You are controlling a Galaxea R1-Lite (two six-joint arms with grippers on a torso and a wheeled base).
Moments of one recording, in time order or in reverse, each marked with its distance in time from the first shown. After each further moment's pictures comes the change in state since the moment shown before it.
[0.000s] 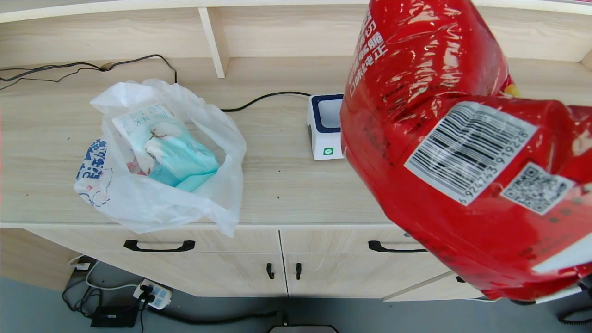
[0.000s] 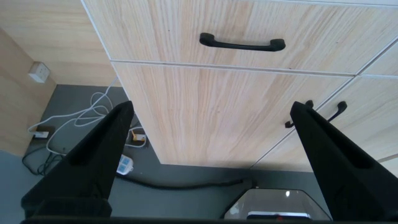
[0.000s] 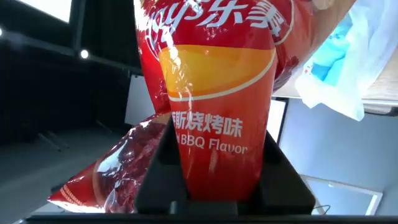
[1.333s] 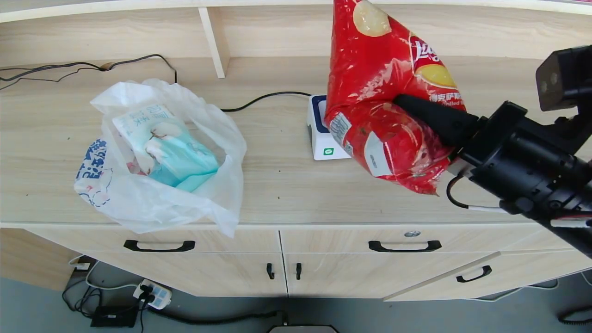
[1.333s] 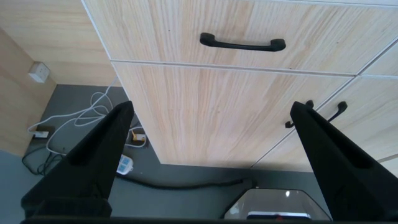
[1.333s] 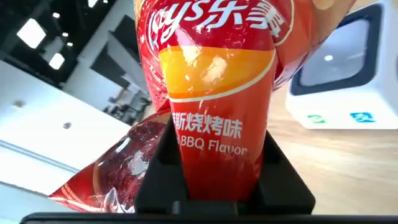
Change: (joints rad) left arm 0.000 0.000 0.000 0.000 0.000 -0.001; right arm -0.146 0.117 -0.318 0.412 -0.176 -0.753
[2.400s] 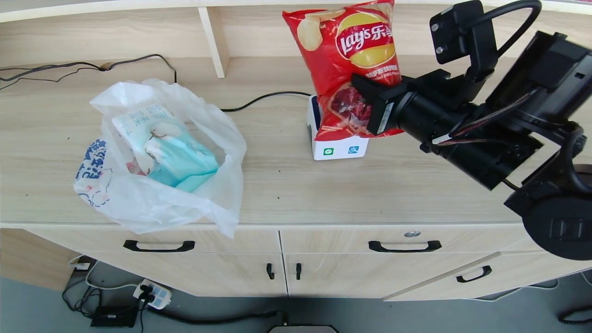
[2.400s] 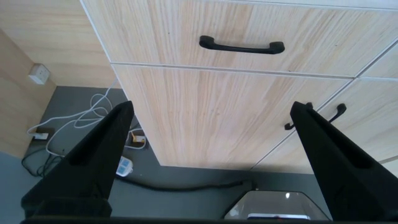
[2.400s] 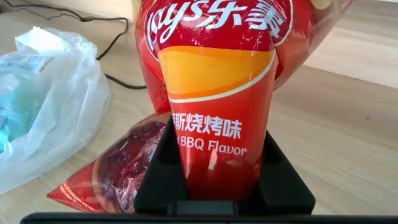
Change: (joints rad) left arm 0.000 0.000 0.000 -0.008 0.000 -0.002; right arm 0.005 0.249 -0.382 0.124 -0.195 -0.779
